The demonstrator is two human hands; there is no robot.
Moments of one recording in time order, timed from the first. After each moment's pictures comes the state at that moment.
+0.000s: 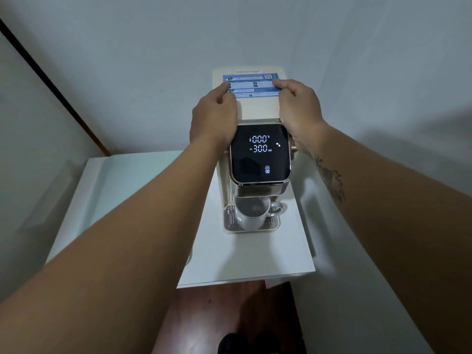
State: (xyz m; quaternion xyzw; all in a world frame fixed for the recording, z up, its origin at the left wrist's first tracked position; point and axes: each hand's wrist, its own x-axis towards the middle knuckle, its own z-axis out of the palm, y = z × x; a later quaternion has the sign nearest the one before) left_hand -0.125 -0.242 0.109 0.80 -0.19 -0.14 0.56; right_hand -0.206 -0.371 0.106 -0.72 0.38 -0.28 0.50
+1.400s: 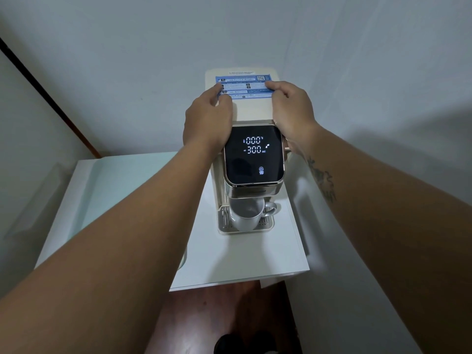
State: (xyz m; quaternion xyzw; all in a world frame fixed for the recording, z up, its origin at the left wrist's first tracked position) left_hand -0.127 -0.240 0.111 0.80 -0.19 -0.14 0.56; right_hand -0.208 -0.368 0.109 -0.72 0.38 -0.28 0.51
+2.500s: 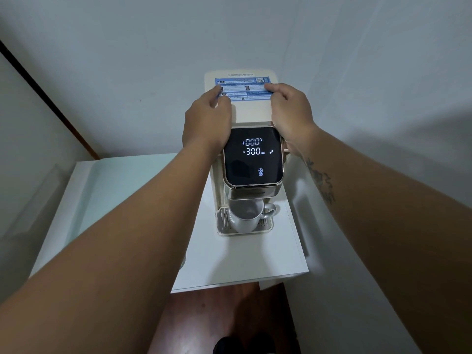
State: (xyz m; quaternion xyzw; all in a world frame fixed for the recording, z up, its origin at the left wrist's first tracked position) left_hand -0.127 -0.241 0.110 0.79 -0.19 -0.14 0.56; right_hand -0.209 -0.368 0.108 -0.72 0.38 -0.28 0.51
